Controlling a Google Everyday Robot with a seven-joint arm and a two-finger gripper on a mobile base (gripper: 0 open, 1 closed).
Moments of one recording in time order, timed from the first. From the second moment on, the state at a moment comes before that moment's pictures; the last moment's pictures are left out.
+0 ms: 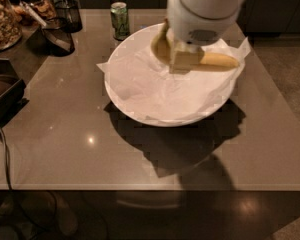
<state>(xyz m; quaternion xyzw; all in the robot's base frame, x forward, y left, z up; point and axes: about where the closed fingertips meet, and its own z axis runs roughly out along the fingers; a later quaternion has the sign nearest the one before) 0.497 -0.059 1.018 -0.67 0.67 -0.18 0.25</state>
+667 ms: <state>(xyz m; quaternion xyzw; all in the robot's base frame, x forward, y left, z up) 0.541 -0.109 0.997 -0.66 0.67 -0.09 0.34</state>
